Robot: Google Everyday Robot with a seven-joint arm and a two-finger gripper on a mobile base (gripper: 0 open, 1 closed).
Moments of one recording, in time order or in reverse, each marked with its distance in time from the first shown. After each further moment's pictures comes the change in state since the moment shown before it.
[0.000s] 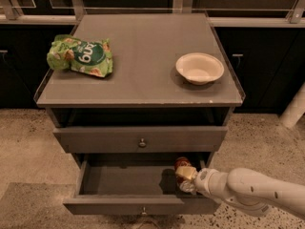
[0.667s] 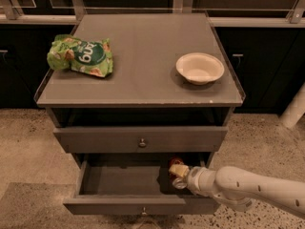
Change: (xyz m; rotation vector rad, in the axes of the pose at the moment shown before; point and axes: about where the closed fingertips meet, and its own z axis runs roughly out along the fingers) arm -0.001 -0.001 0.051 -0.017 0.008 0.032
